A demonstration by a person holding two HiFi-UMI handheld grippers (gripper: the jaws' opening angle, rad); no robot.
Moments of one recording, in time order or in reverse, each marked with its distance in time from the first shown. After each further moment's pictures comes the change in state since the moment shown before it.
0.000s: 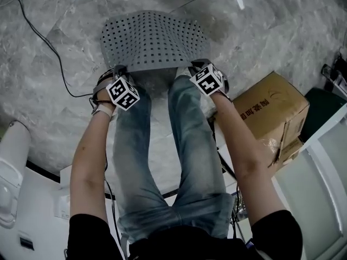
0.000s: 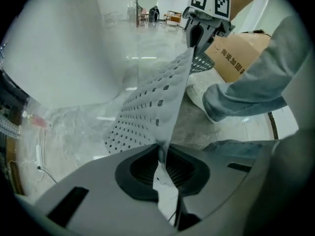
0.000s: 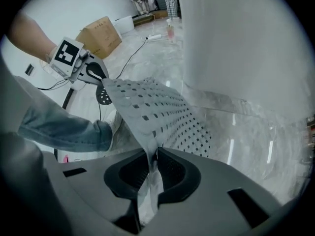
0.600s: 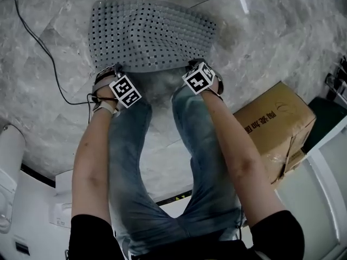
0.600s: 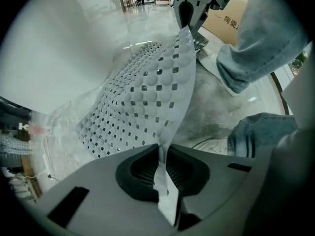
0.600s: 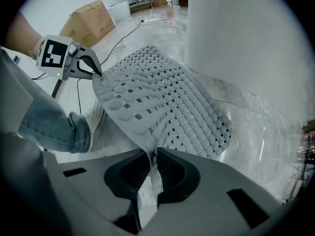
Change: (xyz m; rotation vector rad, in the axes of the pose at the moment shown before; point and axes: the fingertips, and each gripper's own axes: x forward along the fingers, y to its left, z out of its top) left arm 0.111 0.024 -0.057 0.135 0.196 0.123; right arm 0.116 -0.024 0.002 0.000 0.094 -0.070
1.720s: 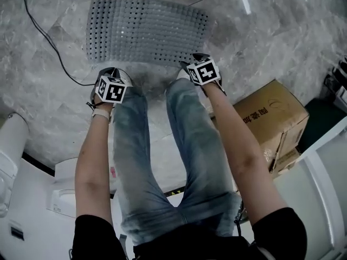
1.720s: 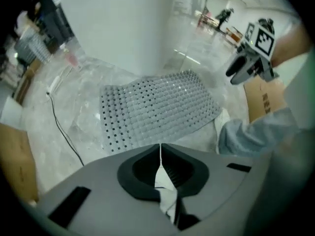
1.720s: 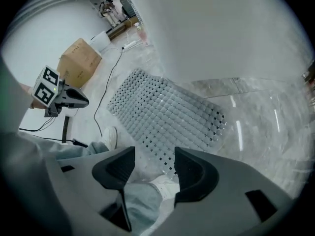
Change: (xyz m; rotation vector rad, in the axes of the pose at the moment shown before) left arm -0.108 0.010 0.007 -0.768 -0.092 -0.137; right arm -0.082 -0.026 -0.005 0.296 -0.131 0.128
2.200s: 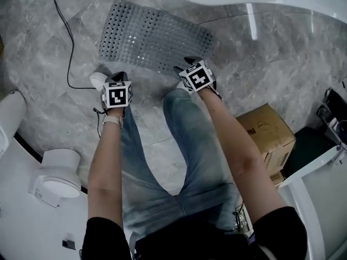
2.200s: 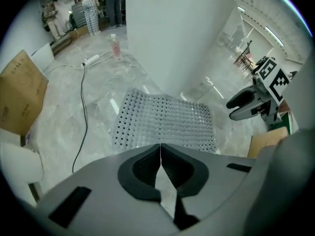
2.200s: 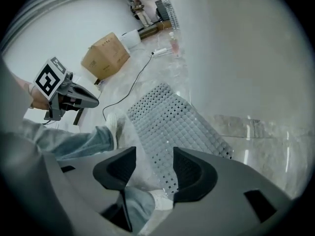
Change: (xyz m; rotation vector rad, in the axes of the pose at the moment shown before) left arm -0.079 -0.007 0.030 -0.486 -0.148 0.045; right arm -0.044 0.049 0.080 -0.302 -0.040 0.114
